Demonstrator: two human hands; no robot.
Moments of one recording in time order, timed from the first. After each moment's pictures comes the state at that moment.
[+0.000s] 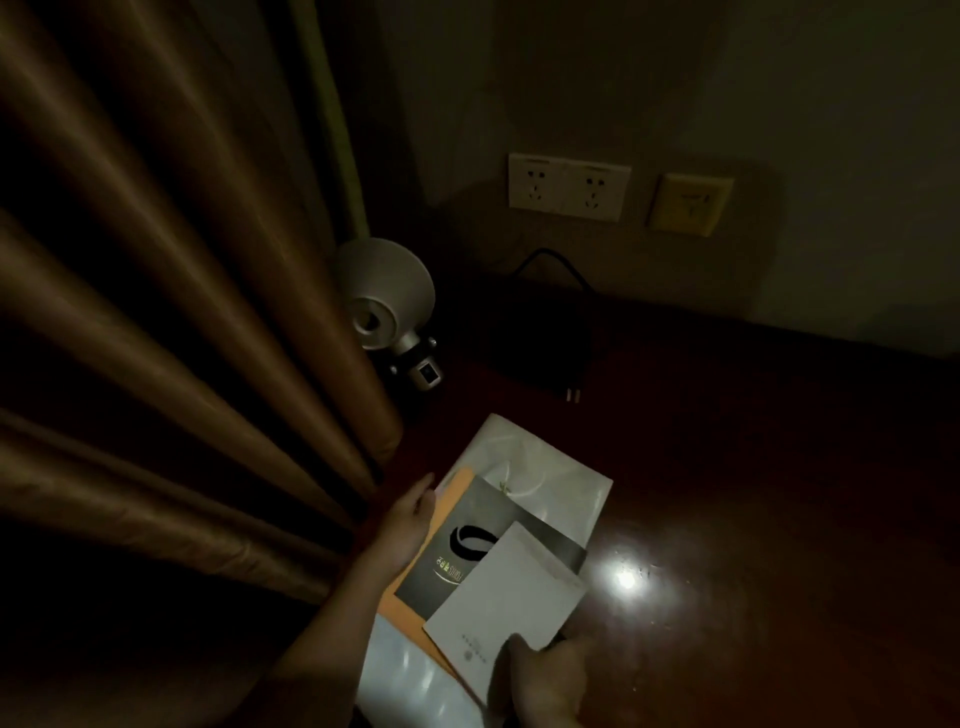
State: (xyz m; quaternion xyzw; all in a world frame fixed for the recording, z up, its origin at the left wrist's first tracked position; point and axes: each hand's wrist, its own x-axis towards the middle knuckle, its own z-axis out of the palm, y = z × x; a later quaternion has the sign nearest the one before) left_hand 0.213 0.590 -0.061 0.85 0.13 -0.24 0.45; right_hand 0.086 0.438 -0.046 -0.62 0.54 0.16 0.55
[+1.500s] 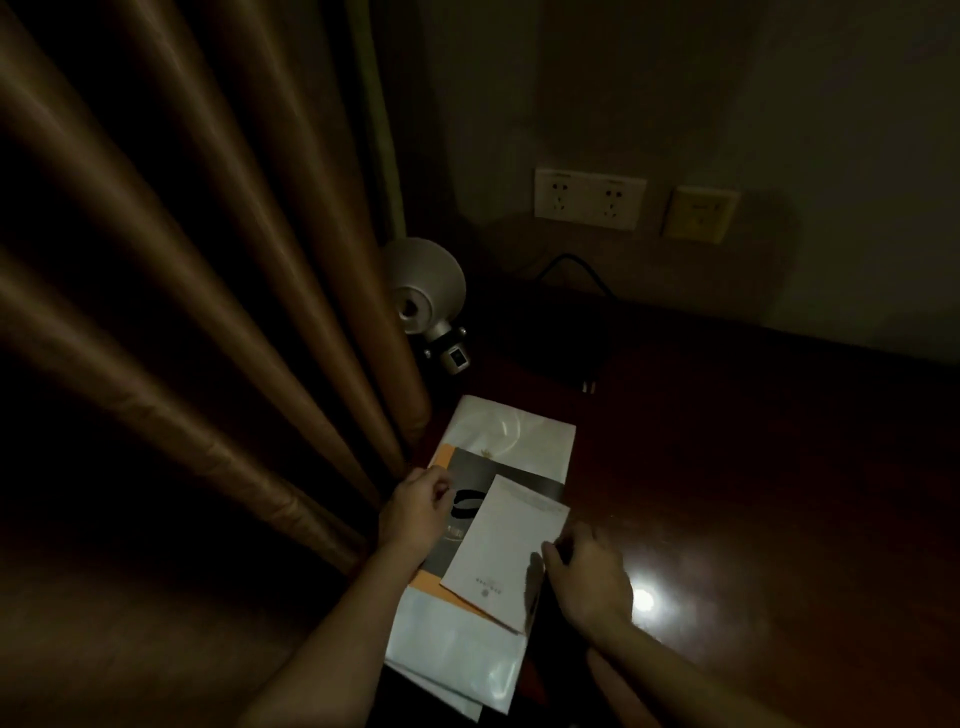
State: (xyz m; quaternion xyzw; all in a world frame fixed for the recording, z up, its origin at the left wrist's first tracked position) left_hand 0.170 0.590 -0.035 0.94 0.07 -0.07 0.32; right_hand 0.104 0.390 -0.037 -0.92 0.16 0.14 0.32
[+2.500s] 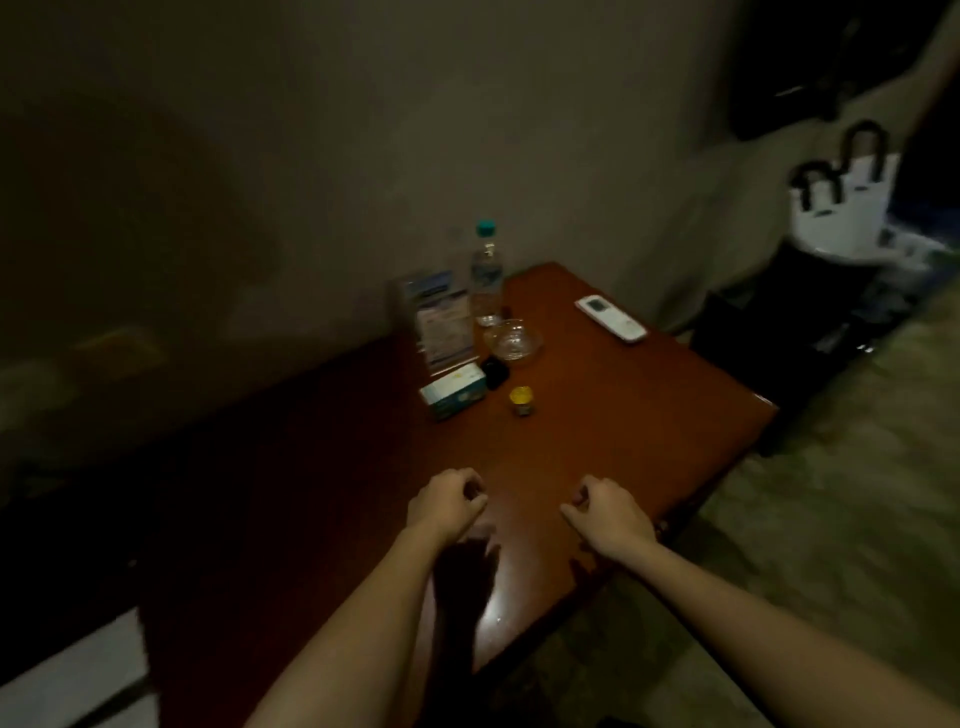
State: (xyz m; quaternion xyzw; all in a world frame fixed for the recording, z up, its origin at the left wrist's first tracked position) left_hand 0.027 0.124 0.021 0.86 -0.43 -0.25 0.13; right_hand -0.159 0.029 0.035 -0.81 0.51 0.02 0.29
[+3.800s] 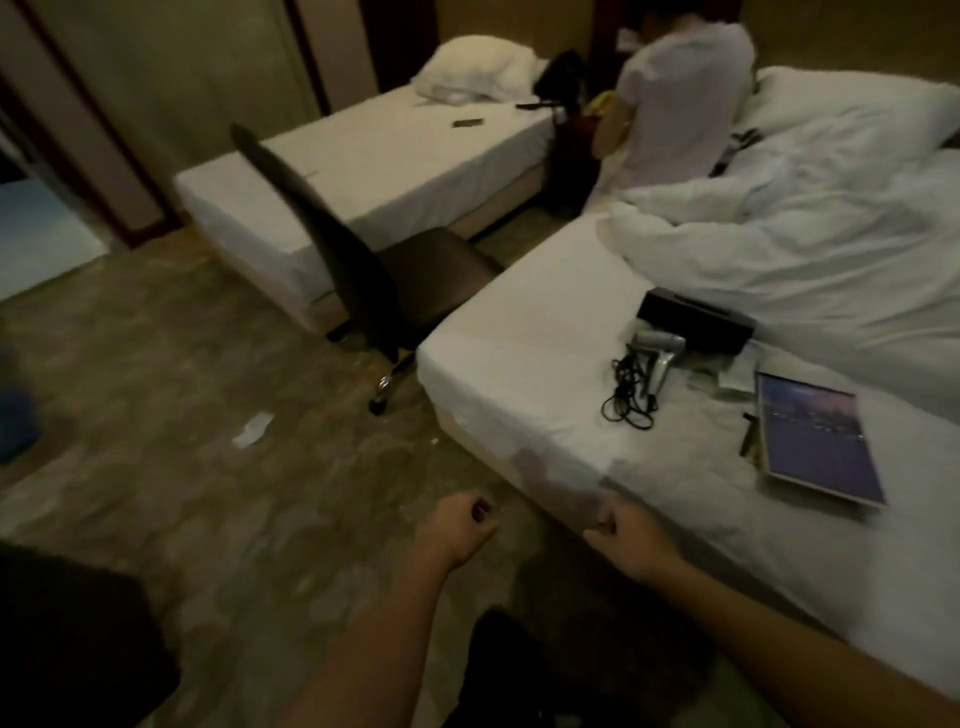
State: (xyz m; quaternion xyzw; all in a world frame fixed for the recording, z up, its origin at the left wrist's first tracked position) left_hand -0.821 -0.108 -0.011 0.17 -0.92 -0.31 -0.19; right_hand -0.873 0.124 -0.003 -0.07 0.92 -0.25 0.28
